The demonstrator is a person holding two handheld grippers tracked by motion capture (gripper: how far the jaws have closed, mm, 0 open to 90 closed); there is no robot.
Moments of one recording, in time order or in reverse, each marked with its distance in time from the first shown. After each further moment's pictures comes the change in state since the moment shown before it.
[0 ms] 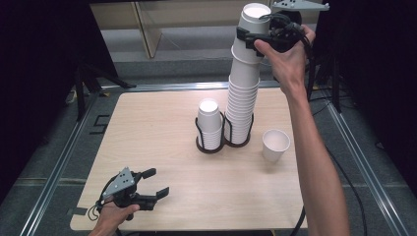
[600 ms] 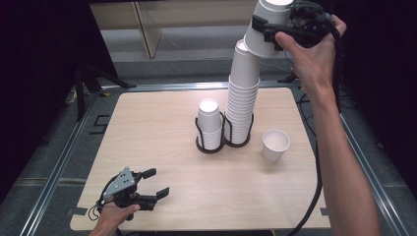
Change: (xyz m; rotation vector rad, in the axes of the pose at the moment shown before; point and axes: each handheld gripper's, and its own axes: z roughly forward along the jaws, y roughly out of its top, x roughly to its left) left arm 0.000 0.000 0.001 0.007 0.002 0.001; right arm 0.005 0.025 -0.058 -0.061 0.013 -0.018
